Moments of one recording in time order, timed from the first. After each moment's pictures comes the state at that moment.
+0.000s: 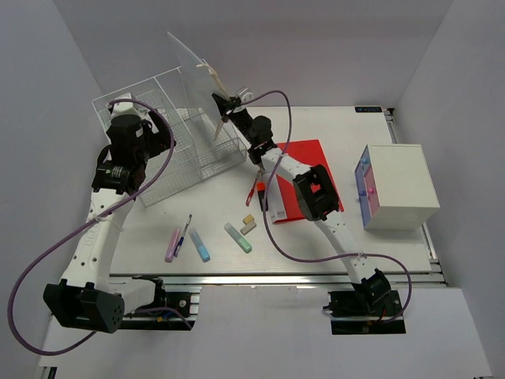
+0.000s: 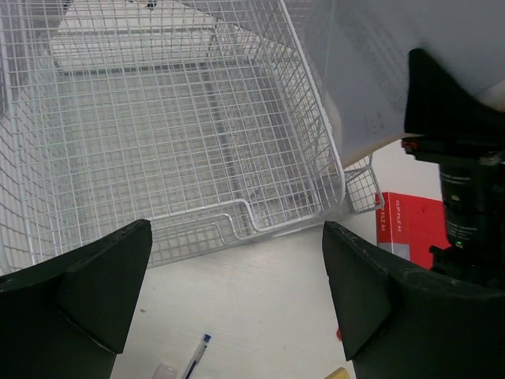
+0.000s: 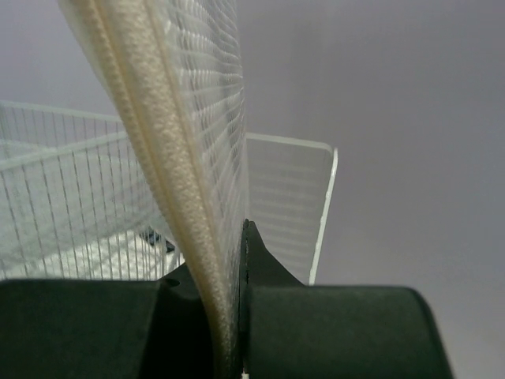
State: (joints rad) left arm -0.12 1.17 1.28 -0.48 -0.25 -0.38; right arm 0.64 2.73 2.34 0.97 -0.18 0.01
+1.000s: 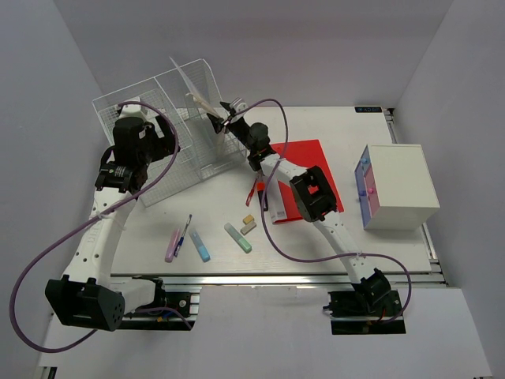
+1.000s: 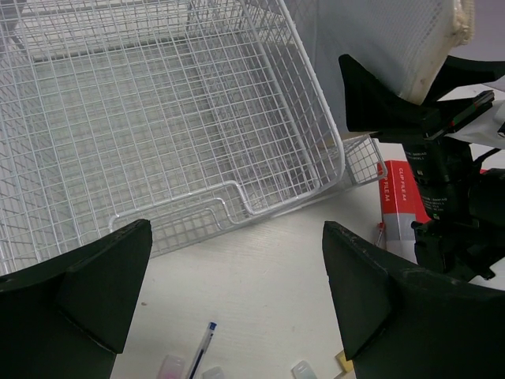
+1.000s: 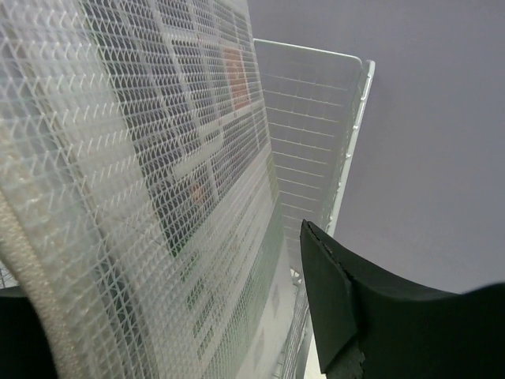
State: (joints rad) left arm -0.12 1.18 1.23 -0.47 -0.16 -0.33; right arm 0.64 2.79 2.29 0.94 -0.21 -0.07
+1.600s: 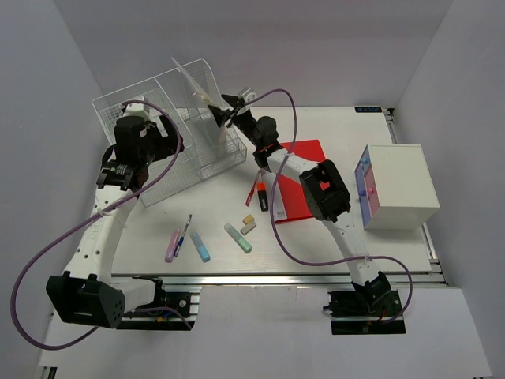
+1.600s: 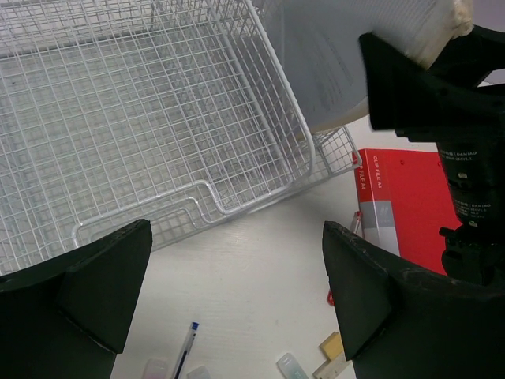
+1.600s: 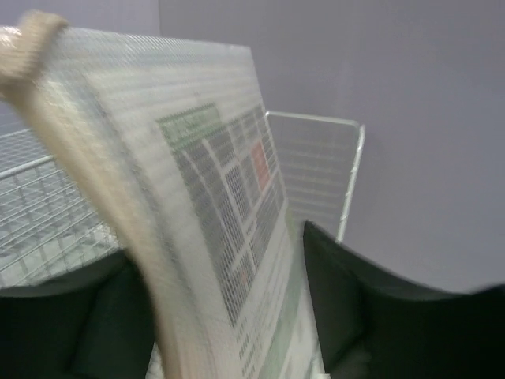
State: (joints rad) left arm -0.12 1.19 1.23 -0.45 -0.08 -0.34; right arm 0.64 2.53 2.00 1.00 -0.23 0.04
